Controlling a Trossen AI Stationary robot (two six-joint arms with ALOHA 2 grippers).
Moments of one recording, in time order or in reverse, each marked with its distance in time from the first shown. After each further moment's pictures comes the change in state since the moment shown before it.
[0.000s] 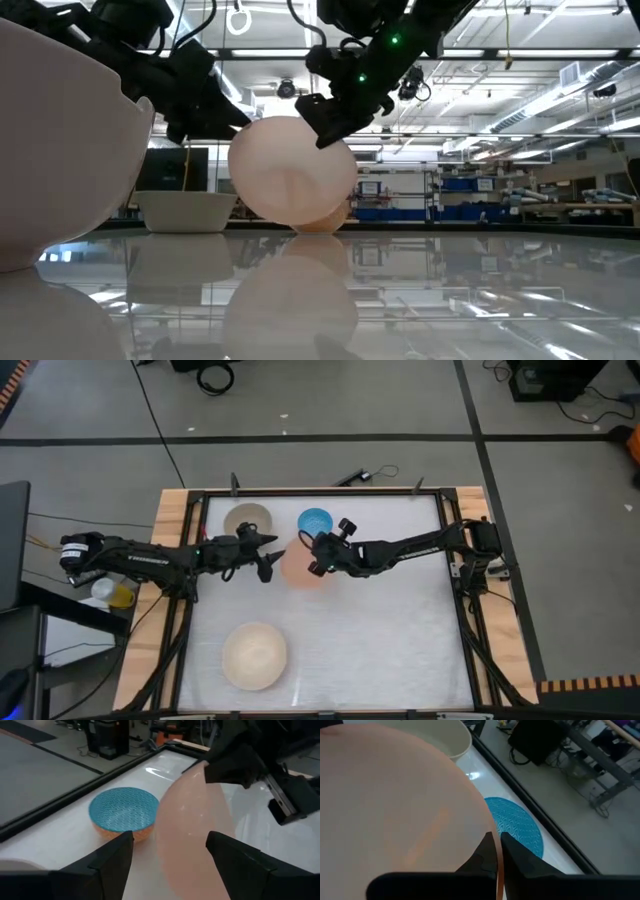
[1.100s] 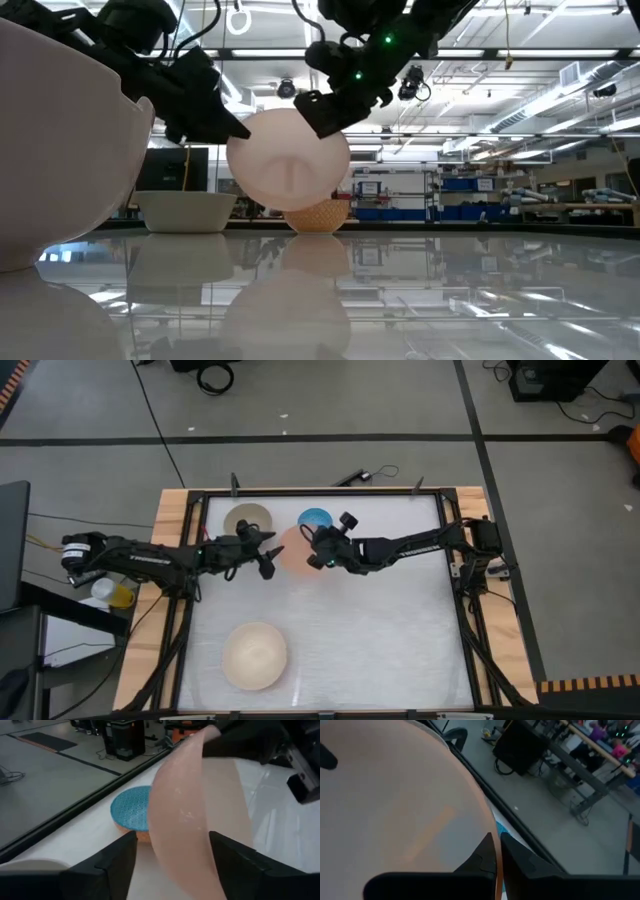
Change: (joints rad) left arm 0.024 0.024 -0.001 0.002 -0.079 0.079; right arm -0.012 -0.005 0.004 0.067 0.051 -0.092
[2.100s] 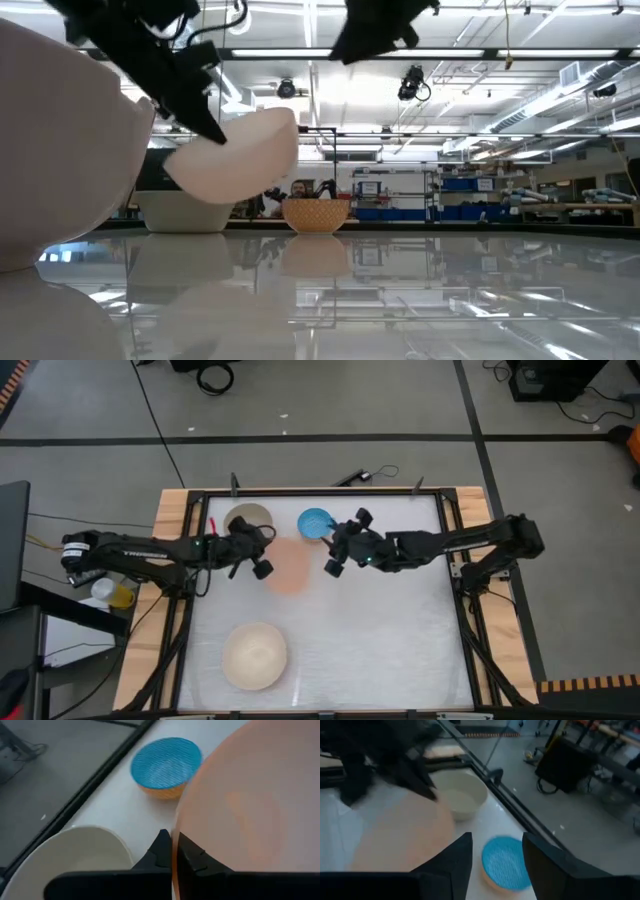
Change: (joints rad) left arm -0.049 -0.011 0.264 -0.650 -0.081 0.015; right arm 0.074 -0.315 -0.021 -0.184 -0.165 0.086
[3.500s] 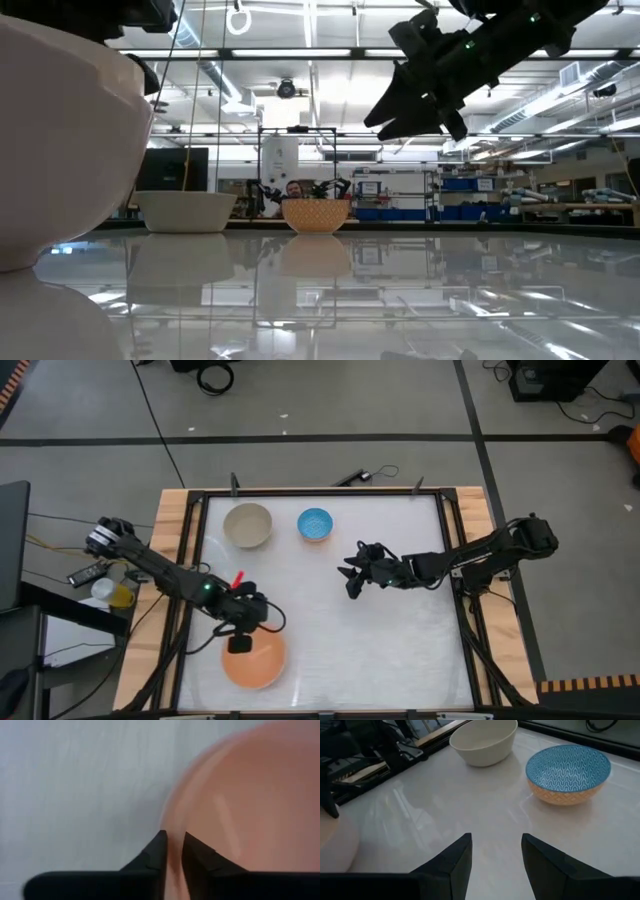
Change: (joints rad) left arm -0.563 0.288 0.300 -0.467 0.413 -0.357; right arm 0.061 -0.102 -0.529 0.420 -0.156 0.466
